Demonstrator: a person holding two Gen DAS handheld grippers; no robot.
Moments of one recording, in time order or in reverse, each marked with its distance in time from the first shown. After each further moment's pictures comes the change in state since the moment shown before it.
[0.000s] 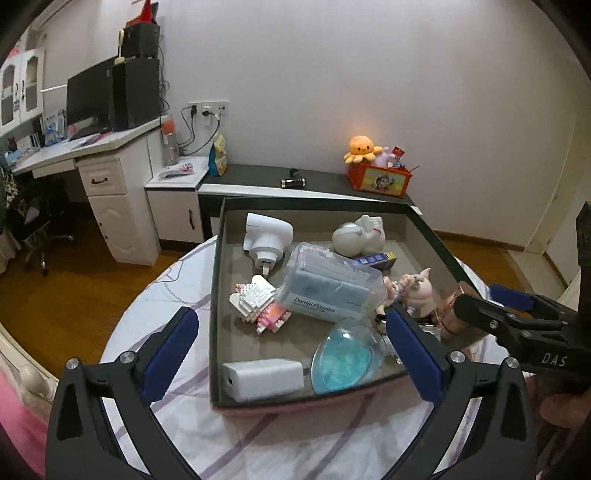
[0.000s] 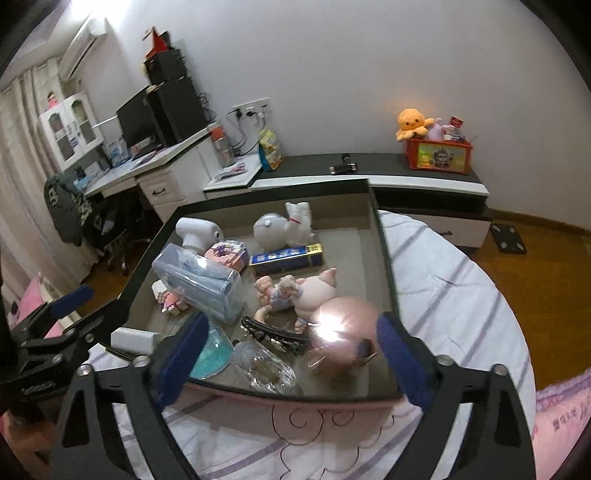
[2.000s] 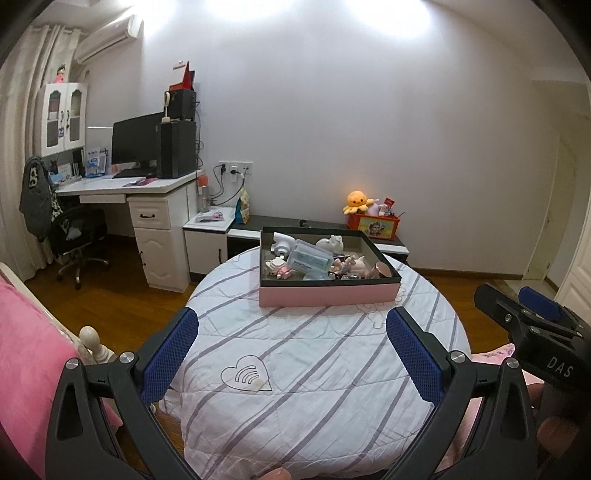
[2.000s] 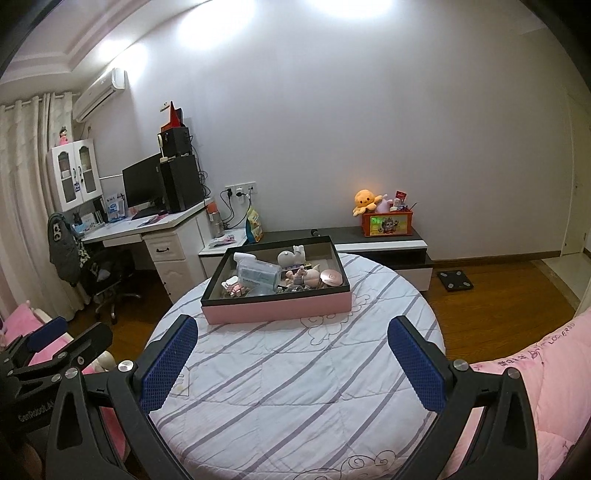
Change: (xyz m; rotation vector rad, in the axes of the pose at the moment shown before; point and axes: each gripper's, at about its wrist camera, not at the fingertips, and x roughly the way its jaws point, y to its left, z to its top) left arm -0.270 -0.020 -0.123 -0.010 -0.240 0.057; right arm -0.247 0.088 -0.140 -0.009 -0.339 -0.132
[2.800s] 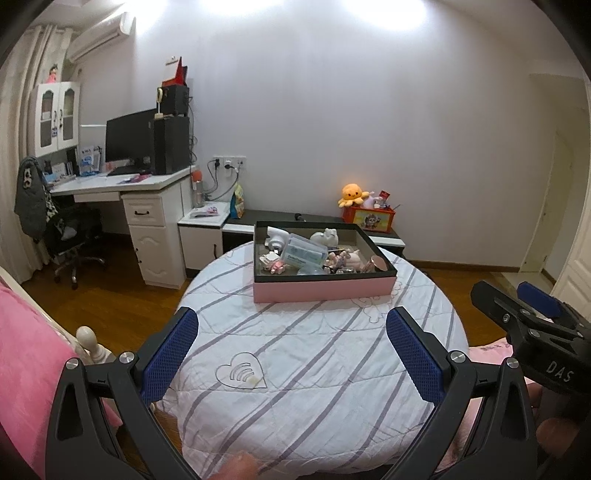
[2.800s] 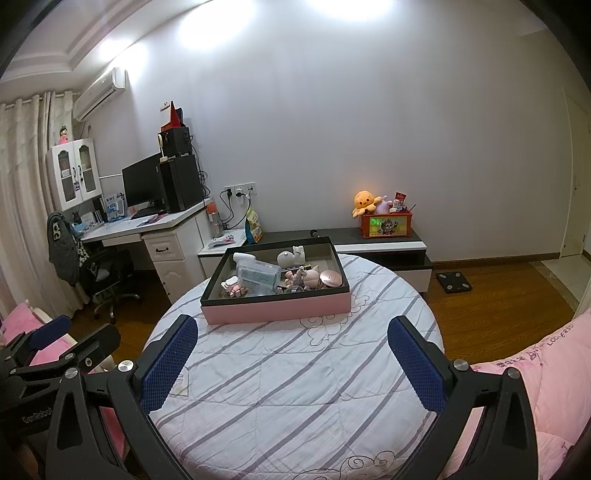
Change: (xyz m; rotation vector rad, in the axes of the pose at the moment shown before) left arm 0.005 -0.006 0.003 0.009 0.032 -0.024; right arm -0.001 -0.003 0.001 -0.003 0.002 -0.001
